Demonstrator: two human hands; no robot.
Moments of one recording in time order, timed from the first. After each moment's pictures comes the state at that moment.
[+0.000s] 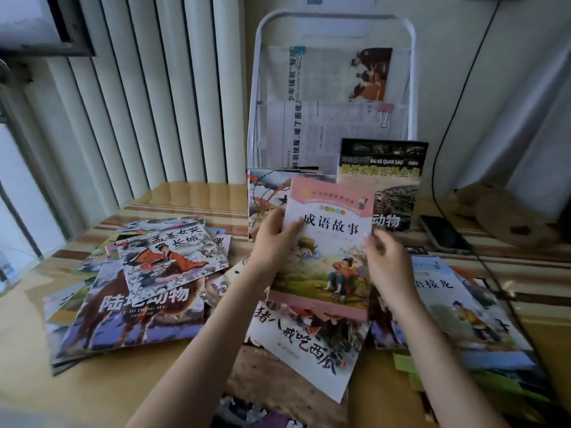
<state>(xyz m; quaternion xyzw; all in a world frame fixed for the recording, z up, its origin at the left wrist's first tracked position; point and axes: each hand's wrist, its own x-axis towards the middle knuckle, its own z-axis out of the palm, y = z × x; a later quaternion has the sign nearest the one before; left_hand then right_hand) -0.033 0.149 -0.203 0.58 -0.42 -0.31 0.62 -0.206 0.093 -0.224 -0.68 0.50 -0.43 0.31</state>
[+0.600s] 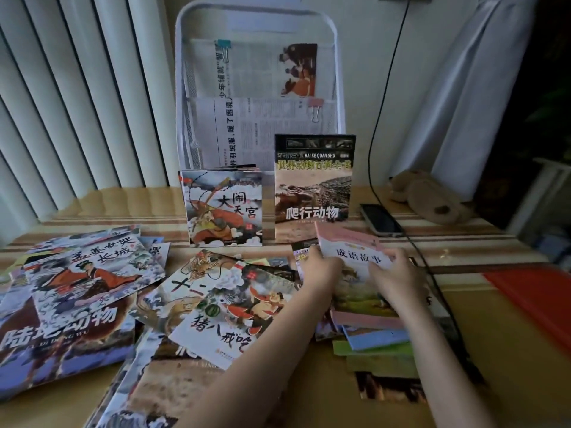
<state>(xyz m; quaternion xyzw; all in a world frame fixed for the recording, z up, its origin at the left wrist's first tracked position) -0.187 0.094 -0.239 0.61 -0.34 -0.50 0.51 -0.315 0.072 -0.253 -0.59 0.70 -0.33 0.21</state>
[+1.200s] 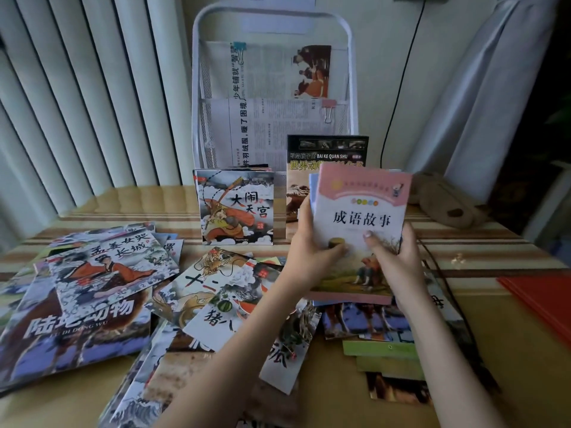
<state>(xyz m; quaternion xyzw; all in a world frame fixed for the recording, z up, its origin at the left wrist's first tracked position) -0.142 0.116 -0.218 0.42 -0.57 -0.34 0.62 -0.295 0.084 -0.229 -0.58 0.45 -0.57 0.37</state>
